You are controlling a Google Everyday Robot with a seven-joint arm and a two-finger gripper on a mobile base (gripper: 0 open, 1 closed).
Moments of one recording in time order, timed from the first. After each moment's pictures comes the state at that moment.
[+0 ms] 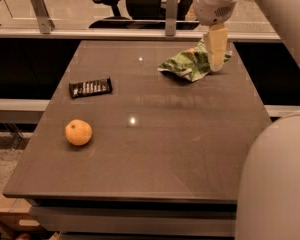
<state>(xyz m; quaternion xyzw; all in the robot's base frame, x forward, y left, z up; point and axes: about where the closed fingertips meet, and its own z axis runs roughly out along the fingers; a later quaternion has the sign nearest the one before) 0.661 -0.152 0.935 -0.77 0.62 -0.10 0.09</state>
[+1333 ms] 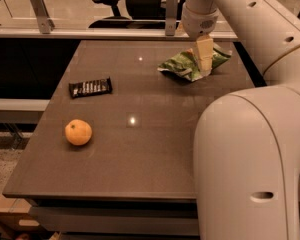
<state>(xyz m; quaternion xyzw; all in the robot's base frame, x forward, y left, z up) 0.707 -0.136 0.876 -0.80 0.60 -0.06 0.06</state>
